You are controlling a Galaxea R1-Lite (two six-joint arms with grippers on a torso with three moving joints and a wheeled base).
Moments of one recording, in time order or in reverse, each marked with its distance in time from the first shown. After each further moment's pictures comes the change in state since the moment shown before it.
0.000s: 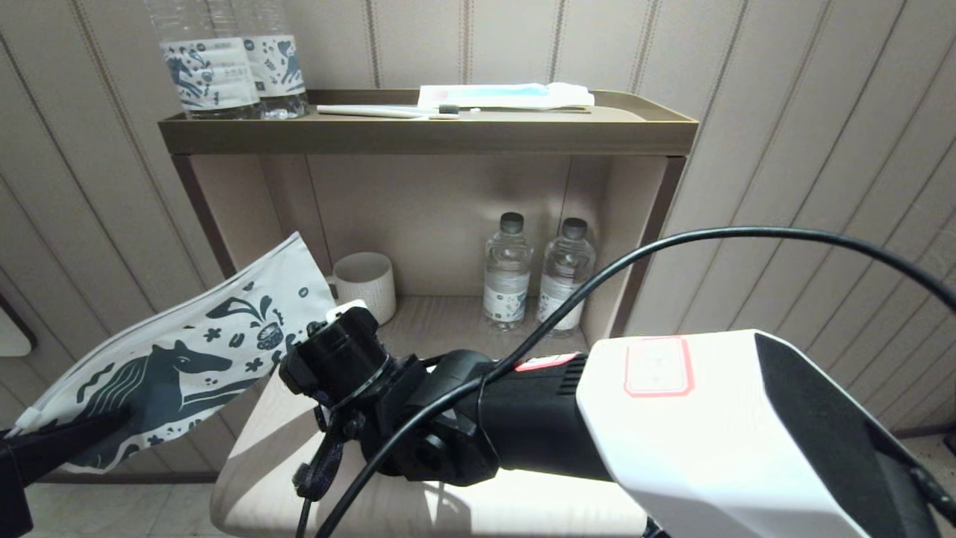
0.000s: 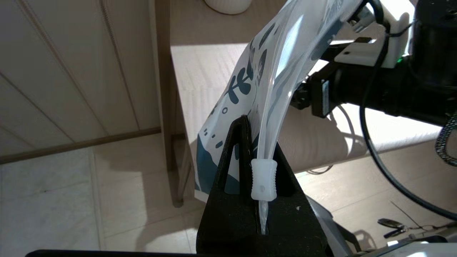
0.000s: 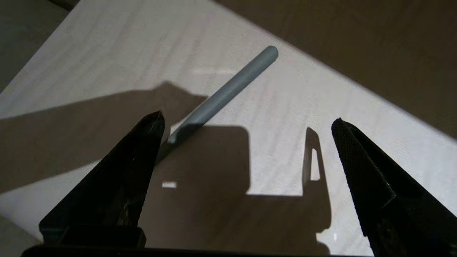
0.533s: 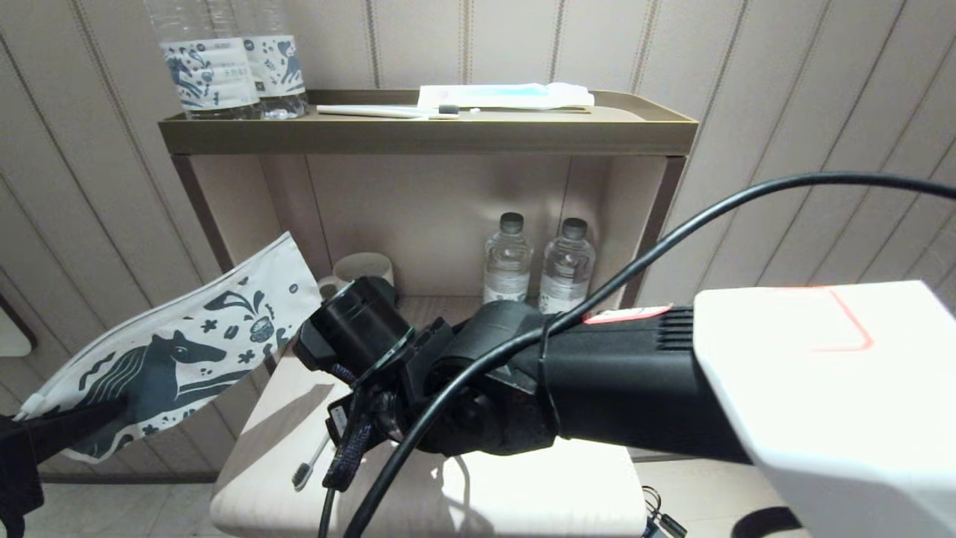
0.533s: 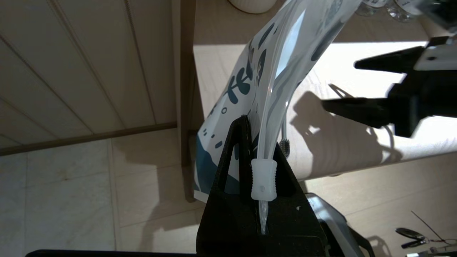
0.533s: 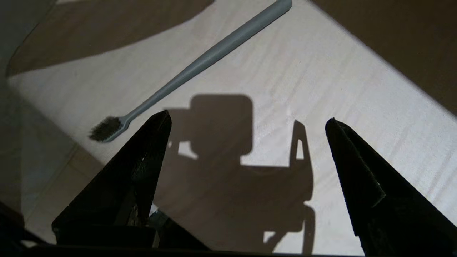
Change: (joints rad) left arm 0.001 0.047 -0.026 0.000 0.067 0.014; right arm -0.008 -0.116 0.000 0.241 0.162 -0.020
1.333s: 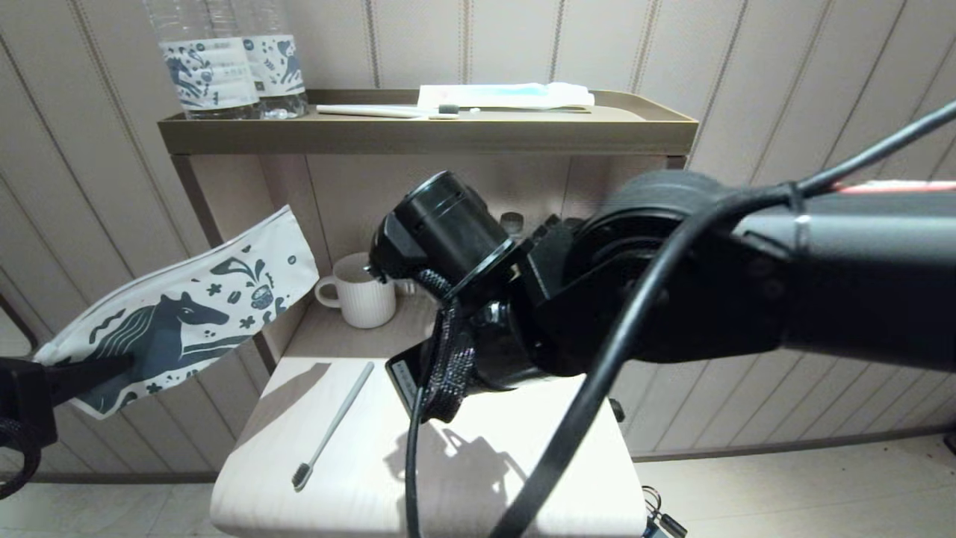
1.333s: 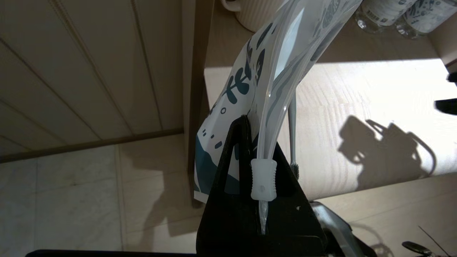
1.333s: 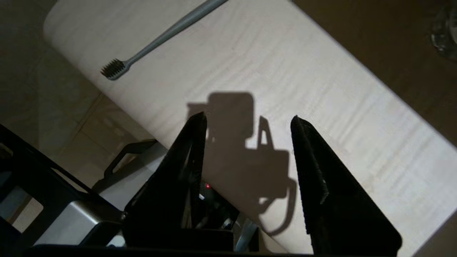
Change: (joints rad) left arm 0.002 0.111 -0.115 0.006 0.015 0.009; right arm -0.052 -0.211 0.008 0.249 0.099 -0.037
